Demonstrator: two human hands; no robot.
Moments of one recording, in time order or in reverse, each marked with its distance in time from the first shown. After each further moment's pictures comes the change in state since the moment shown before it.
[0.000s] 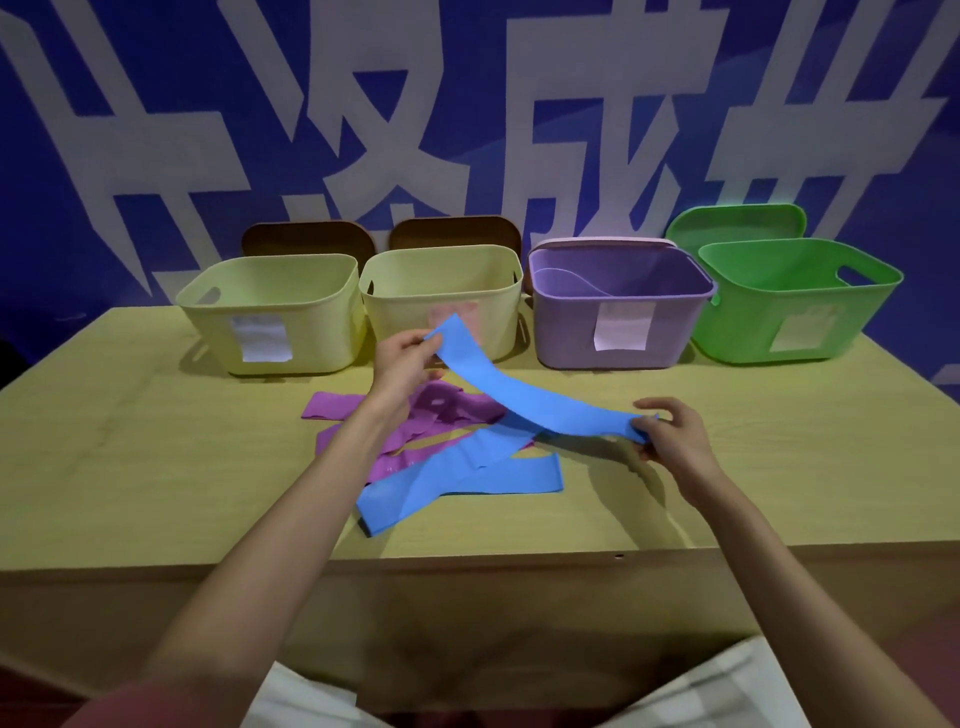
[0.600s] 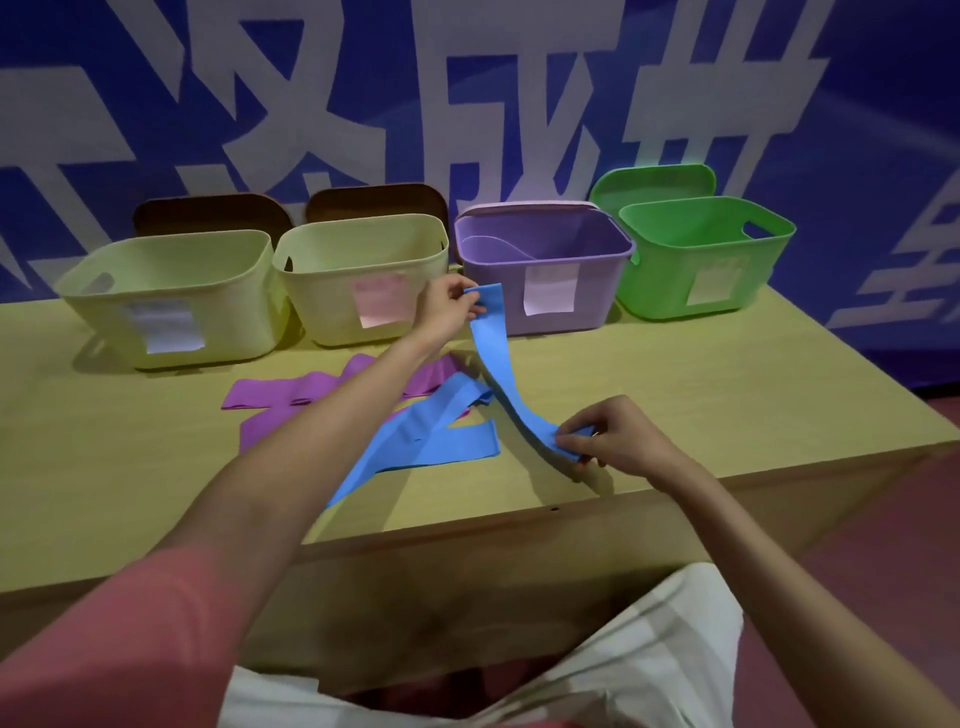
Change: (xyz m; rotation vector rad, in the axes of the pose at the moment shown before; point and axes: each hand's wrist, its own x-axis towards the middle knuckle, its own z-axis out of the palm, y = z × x) left_hand 0.037 -0.015 0.127 0.228 -0.311 0.190; right_hand -0.047 -0.001 -0.030 -0.471 -0.307 -0.155
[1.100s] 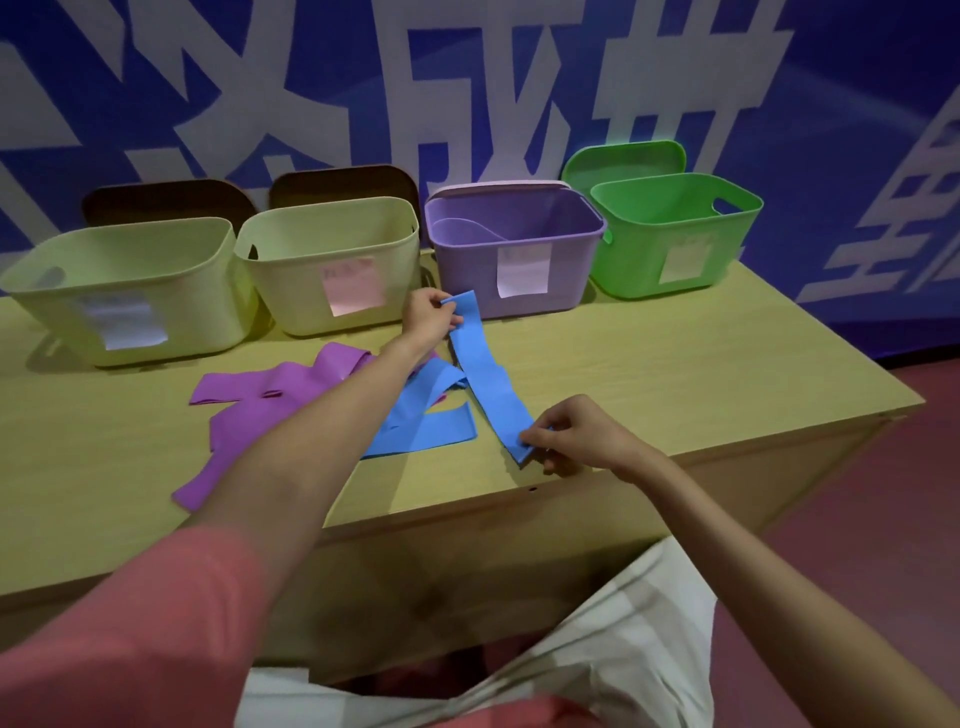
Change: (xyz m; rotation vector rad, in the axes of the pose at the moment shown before) left_hand 0.003 -0.041 0.023 0.028 0.070 -0.176; right_hand -0.011 -0.002 0.014 0.080 -0.136 0.120
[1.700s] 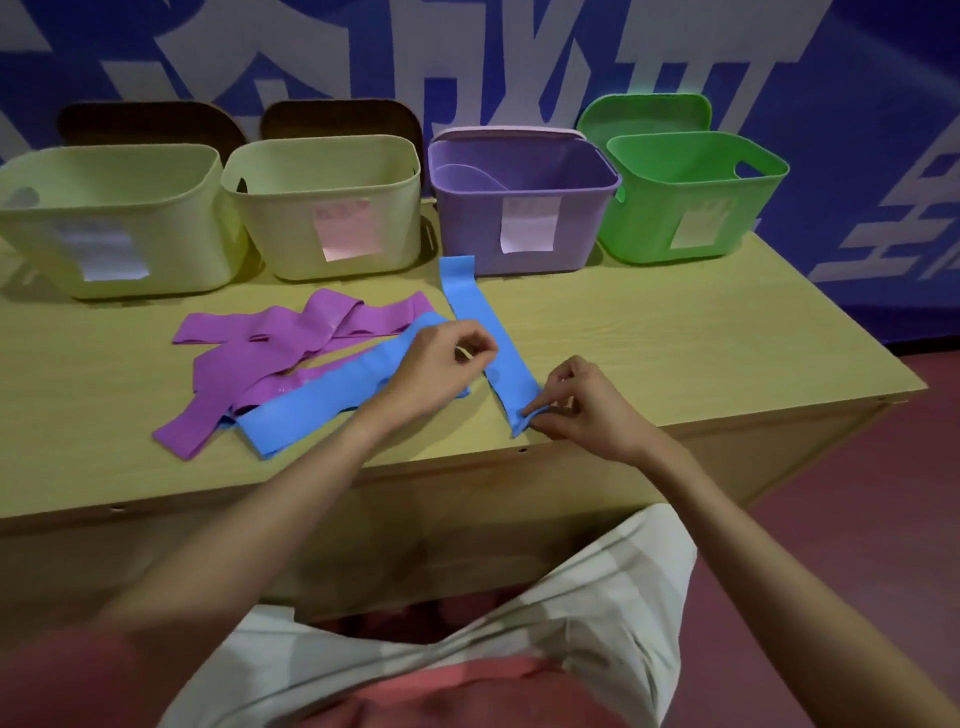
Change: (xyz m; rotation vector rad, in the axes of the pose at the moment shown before) left_hand -0.150 0.001 -0.017 0.317 -0.252 0.423; right_hand -0.003 0.034 -0.006 -0.355 0.079 -0.441
